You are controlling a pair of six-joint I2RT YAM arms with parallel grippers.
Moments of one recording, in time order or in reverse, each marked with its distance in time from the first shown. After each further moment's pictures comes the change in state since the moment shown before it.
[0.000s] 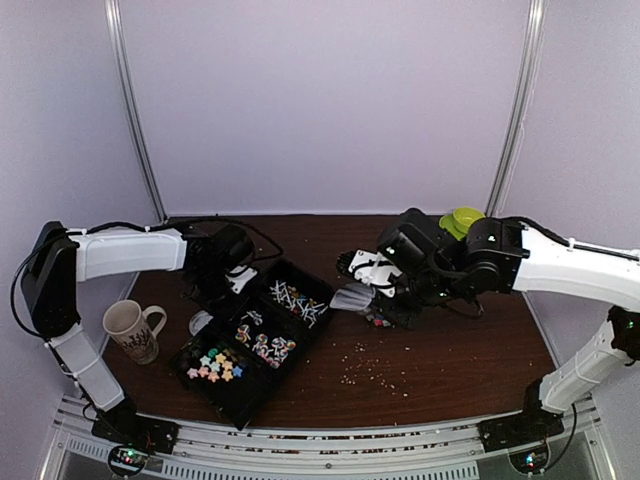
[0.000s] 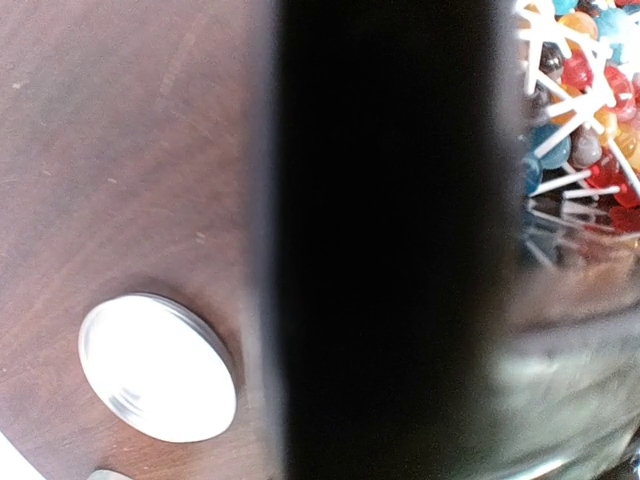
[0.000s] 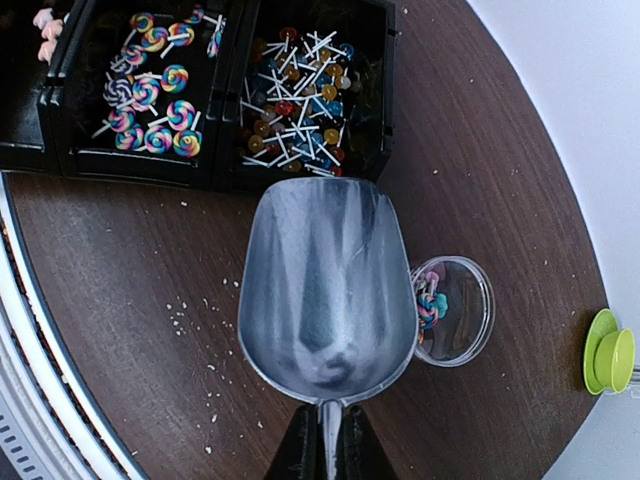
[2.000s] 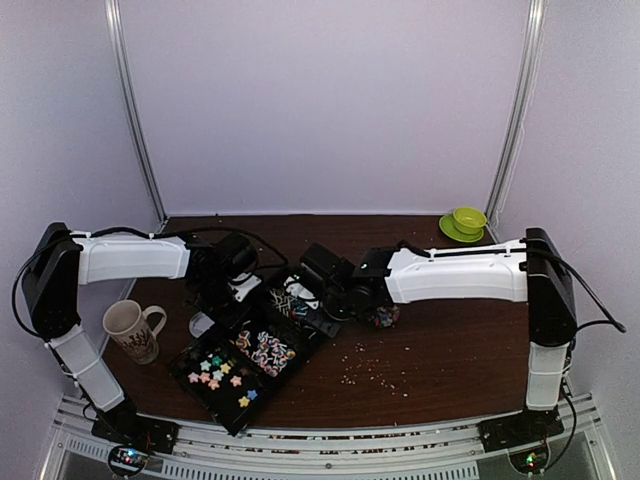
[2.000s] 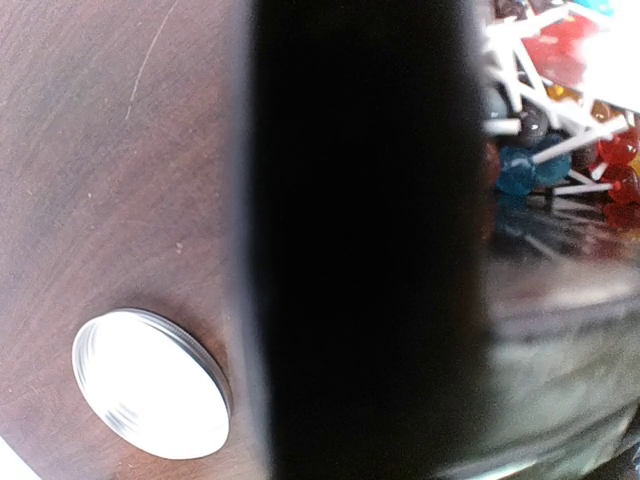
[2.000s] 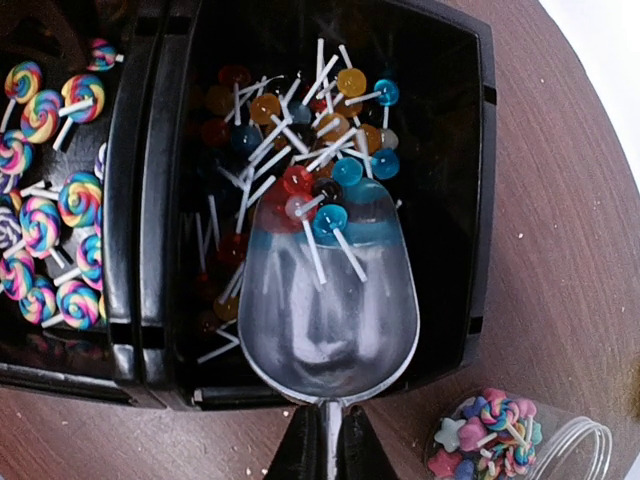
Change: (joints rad) left arm -0.039 0.000 -0.062 0.063 -0.026 0.071; right arm -0.021 0.564 0.246 0.209 0.004 0.101
